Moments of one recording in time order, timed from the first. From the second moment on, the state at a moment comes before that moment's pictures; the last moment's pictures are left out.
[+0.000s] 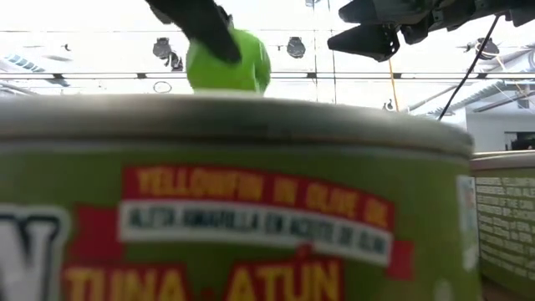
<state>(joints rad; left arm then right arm) -0.39 1.70 1.28 -0.51 -0.33 -0.17 0.39 1.28 0.59 0.48 0.44 0.04</state>
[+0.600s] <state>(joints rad) -0.23 1.37 1.08 -0.75 -0.50 -0.42 0.39 1.28 0.59 0.47 0.44 0.04</state>
